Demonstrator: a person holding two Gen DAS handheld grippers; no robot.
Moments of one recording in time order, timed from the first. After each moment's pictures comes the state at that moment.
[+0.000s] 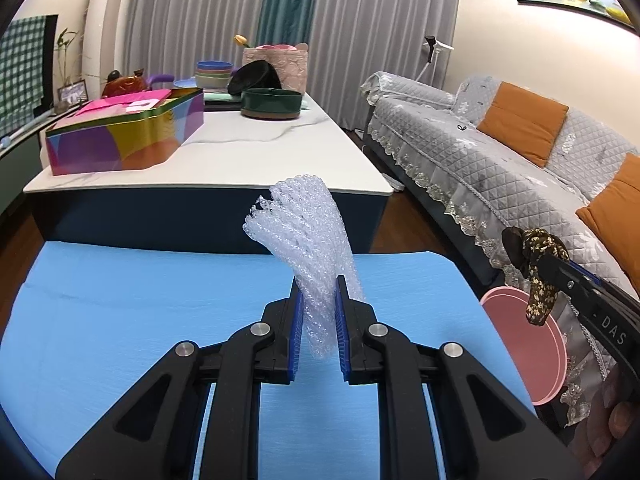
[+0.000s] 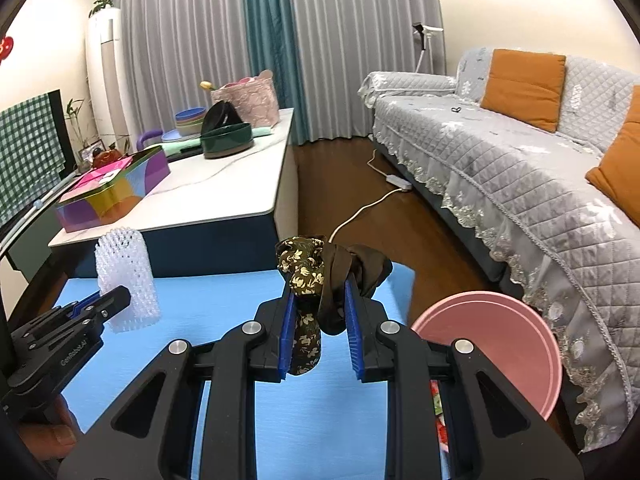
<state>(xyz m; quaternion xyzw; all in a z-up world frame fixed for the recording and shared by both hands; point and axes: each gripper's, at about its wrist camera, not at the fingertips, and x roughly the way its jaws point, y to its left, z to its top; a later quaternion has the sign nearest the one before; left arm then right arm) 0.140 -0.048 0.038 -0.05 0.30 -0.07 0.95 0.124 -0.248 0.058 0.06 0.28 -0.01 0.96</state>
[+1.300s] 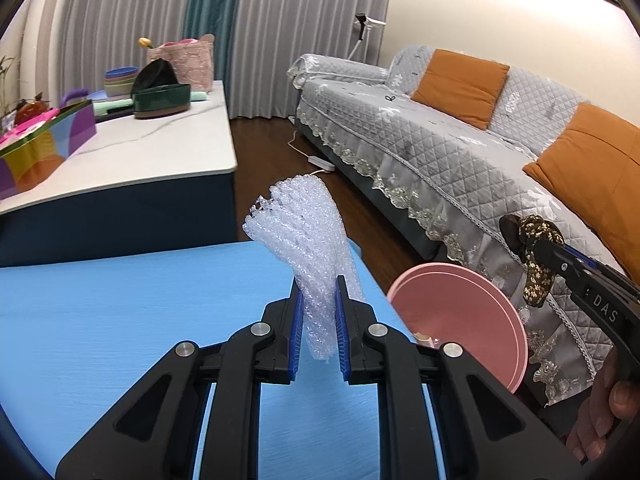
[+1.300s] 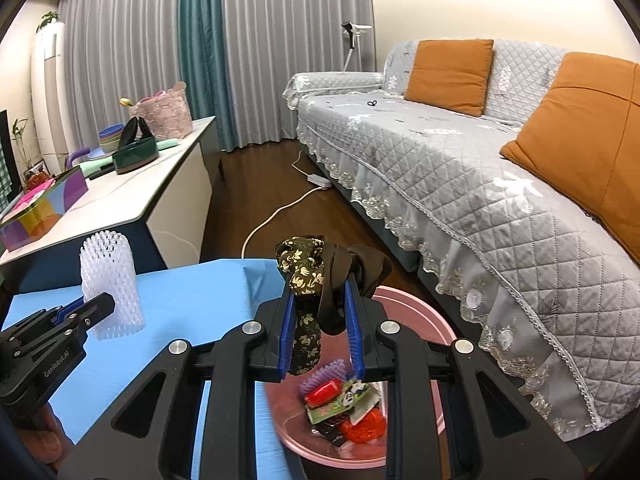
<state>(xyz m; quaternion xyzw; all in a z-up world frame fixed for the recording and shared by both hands) 0.143 -0.180 0.016 -0.01 0.31 -0.17 0.93 0.094 -0.373 0.040 0.07 0.28 -0.12 0.95</state>
